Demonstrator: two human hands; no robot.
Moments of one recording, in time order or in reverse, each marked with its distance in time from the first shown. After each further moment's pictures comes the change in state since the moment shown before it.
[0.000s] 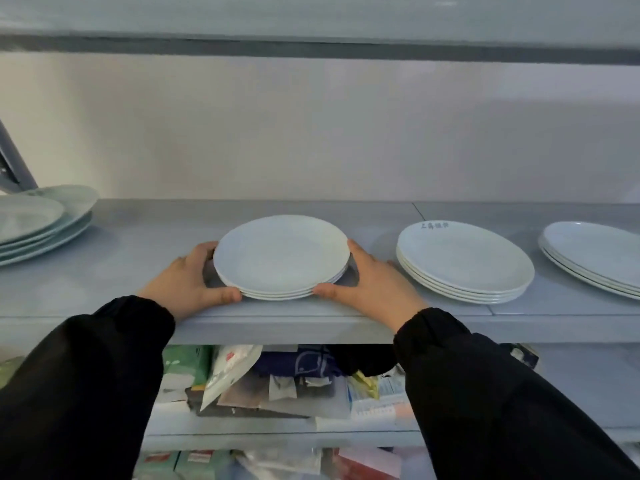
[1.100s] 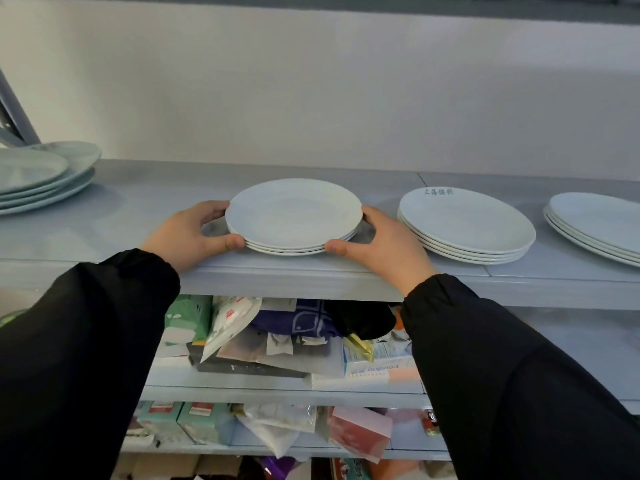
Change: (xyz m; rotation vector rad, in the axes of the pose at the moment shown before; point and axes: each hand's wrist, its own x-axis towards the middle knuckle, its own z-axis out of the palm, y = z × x) left_hand -0.012 0.007 0.009 -0.193 0.106 0.049; right_hand -0.023 0.007 -0.005 0.190 0.177 -0.021
